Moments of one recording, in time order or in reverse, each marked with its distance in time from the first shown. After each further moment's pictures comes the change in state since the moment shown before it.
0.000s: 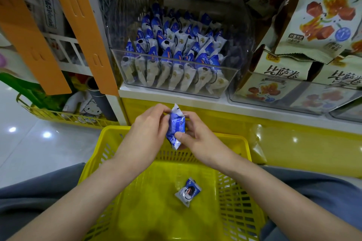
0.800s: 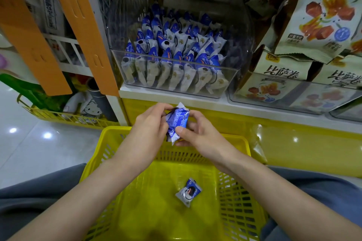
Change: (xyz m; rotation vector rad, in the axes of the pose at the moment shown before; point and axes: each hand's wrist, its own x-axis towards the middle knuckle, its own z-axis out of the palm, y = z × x) left_hand 0.004 -0.001 -0.002 -0.041 -0.001 0.003; right_hand -0.002 -0.009 -0.003 0.262 0.018 0.090
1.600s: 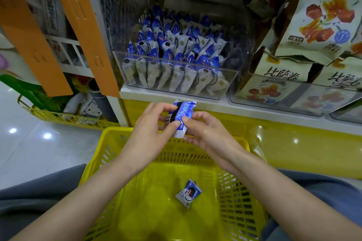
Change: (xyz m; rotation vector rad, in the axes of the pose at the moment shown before) left_hand 0.001 0.007 0.002 -0.257 -0.022 -0.095; right_hand 0.003 -0.003 -0.008 0.277 0.135 0.085
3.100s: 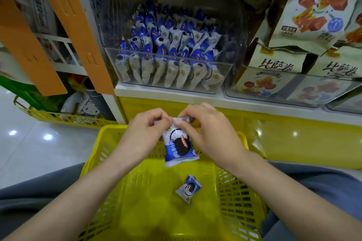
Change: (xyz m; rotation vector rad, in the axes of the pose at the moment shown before) left_hand -0.003 0.004 -0.004 -0.226 -0.108 -0.231; right_hand -0.012 -0.001 -0.010 -1.199 0.122 -0.785
